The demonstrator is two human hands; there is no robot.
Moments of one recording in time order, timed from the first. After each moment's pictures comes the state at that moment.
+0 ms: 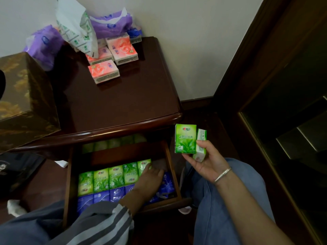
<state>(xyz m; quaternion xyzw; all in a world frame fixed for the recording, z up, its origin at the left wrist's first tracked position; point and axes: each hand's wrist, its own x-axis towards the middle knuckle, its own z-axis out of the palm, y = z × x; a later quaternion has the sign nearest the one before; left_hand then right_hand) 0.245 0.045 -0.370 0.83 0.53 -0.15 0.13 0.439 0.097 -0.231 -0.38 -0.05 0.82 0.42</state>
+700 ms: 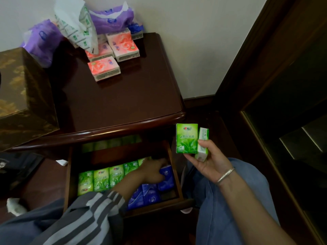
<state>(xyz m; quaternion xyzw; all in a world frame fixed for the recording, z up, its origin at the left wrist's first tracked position) 0.235 0.085 -0.331 0.72 0.57 -0.08 0.39 0.437 0.099 -0.231 -0.39 -0.06 0.82 0.42</state>
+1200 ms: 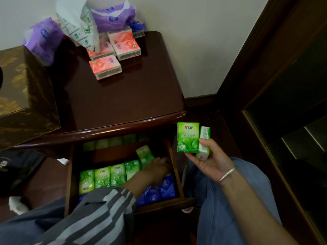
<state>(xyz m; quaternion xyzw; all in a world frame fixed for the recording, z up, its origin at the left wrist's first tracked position) 0.251 0.083 -0.336 0.80 0.49 -0.18 0.28 0.437 0.099 -0.230 -0.39 -0.07 0.82 0.42</state>
